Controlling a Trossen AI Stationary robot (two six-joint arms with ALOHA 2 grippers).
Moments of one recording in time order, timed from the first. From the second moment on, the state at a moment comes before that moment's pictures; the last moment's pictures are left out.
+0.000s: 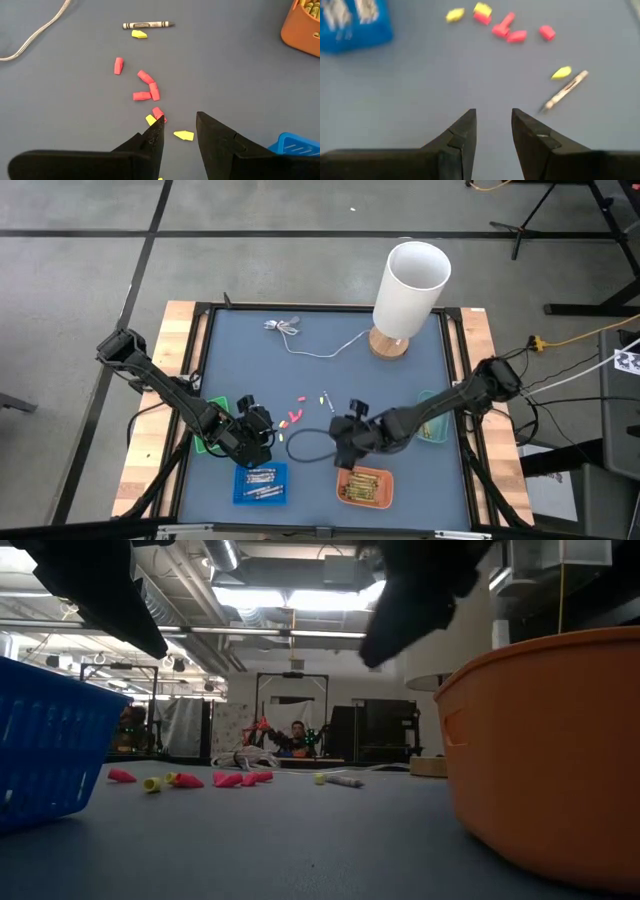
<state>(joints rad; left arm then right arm) -0.60 1.40 0.88 -0.56 -0.61 -0.86 0.43 1.82 1.38 -0.61 0.37 0.57</state>
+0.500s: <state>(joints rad) -0.60 1.40 0.88 -0.55 -0.61 -0.86 0.27 1.88 1.38 -0.55 0.43 0.60</state>
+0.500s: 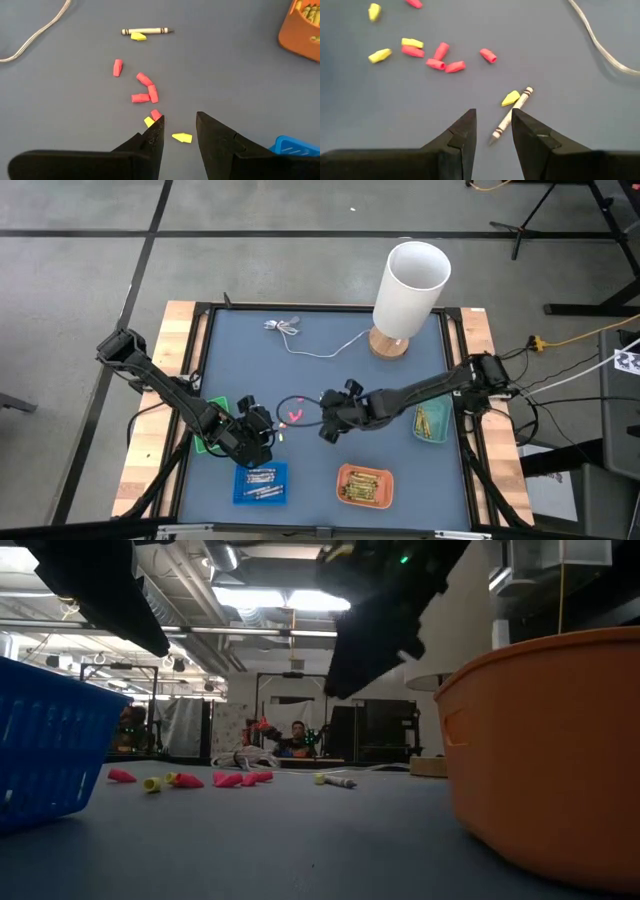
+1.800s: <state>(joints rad) -0.60 1.40 0.88 -0.52 -0.62 -0.85 0.14 2.07 1.38 -0.56 0.26 0.60</state>
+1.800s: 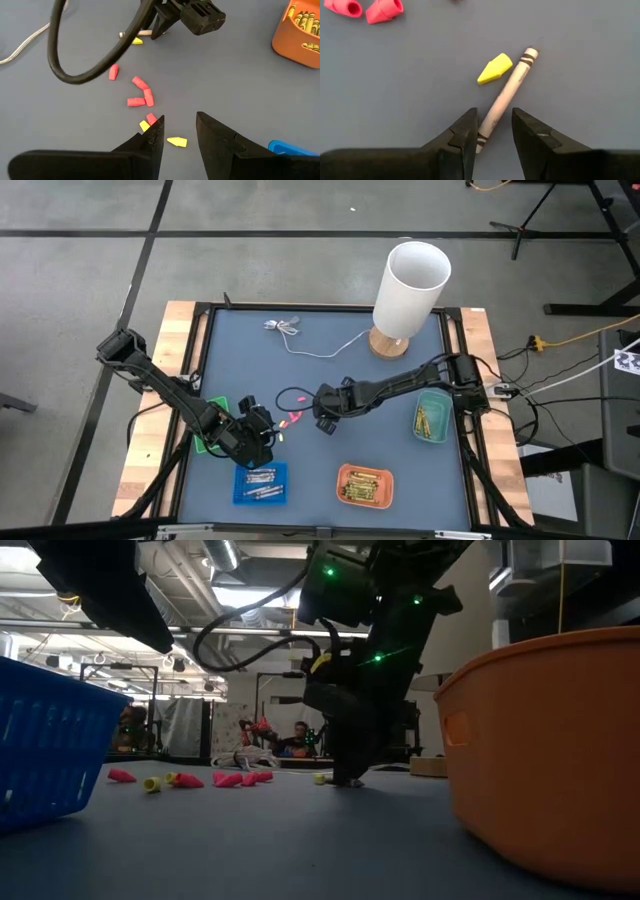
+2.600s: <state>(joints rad) -0.60 1.40 0.88 -0.52 -0.62 -0.75 0.14 2.09 1.41 -0.57 0.17 0.53</state>
